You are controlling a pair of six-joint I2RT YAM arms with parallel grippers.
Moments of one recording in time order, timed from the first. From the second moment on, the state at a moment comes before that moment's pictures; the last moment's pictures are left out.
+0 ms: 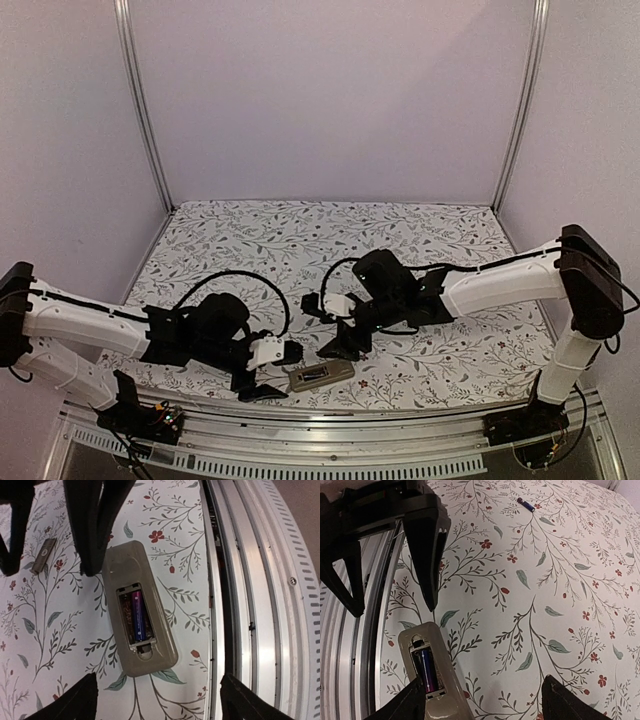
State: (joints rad) left arm -1.07 1.28 0.51 -0.06 0.27 0.39; right arm 1.01 1.72 1.00 0.00 -0.35 -0.36
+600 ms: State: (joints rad) left arm -1.10 1.33 0.39 0.28 0.22 0.41; right arm 1.01 1.74 0.94 -0.22 -0.44 -0.48
